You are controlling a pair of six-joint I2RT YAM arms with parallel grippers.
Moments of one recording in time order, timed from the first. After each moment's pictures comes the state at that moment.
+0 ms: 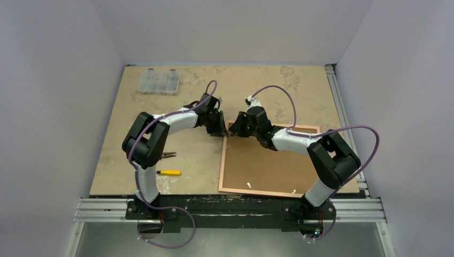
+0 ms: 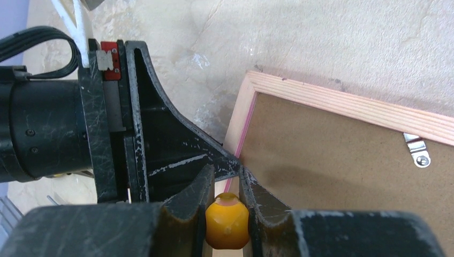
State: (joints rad) left arm -0.53 1.93 1.21 -0.30 0.30 -0.65; right arm 0.66 1.66 0.85 0.24 -0.02 0.67
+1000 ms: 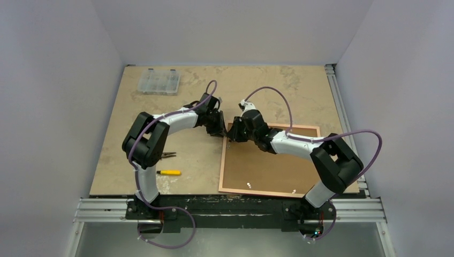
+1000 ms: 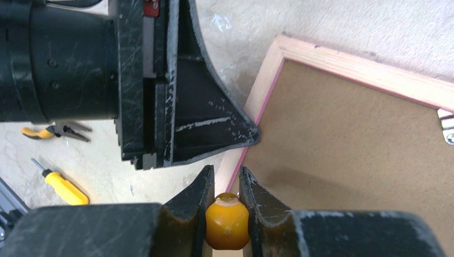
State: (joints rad) left arm -0.53 1.93 1.22 -0.31 0.29 -0.65; right arm 0.72 1.61 0.84 0.16 -0.02 0.61
